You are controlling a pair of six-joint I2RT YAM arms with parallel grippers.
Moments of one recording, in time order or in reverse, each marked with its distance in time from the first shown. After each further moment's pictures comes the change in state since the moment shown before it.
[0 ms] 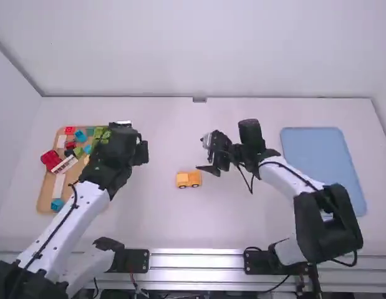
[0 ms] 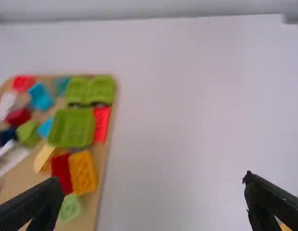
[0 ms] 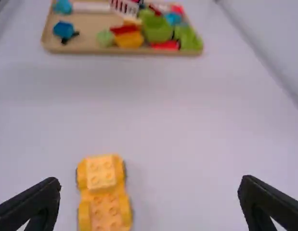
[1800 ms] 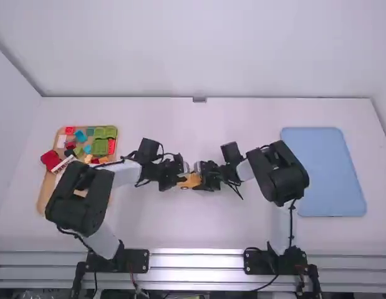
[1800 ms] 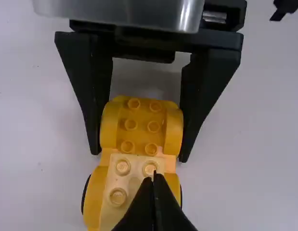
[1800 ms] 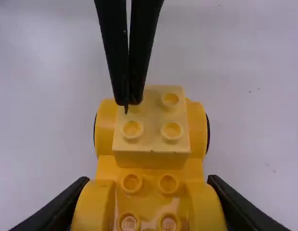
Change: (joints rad) left arm 0.003 0.634 -0.114 0.405 1.234 1.221; right arm 0.056 0.572 -0.031 0.248 -0.105 -0.210
